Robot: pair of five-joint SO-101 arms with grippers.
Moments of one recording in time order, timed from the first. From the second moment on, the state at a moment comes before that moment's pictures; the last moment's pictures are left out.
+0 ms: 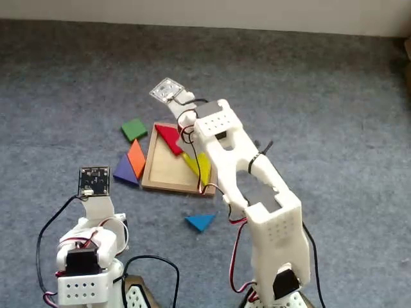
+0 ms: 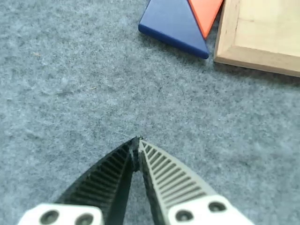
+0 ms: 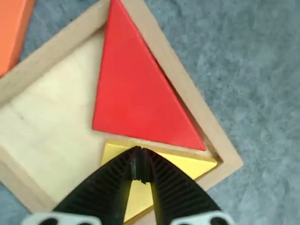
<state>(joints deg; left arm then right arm) -12.0 -102.5 96.0 76.1 5.8 -30.7 32.7 -15.4 62.1 26.6</state>
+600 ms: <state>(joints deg) -12.0 -102.5 96.0 76.1 5.8 -29.8 35.3 -26.9 65.9 26.4</state>
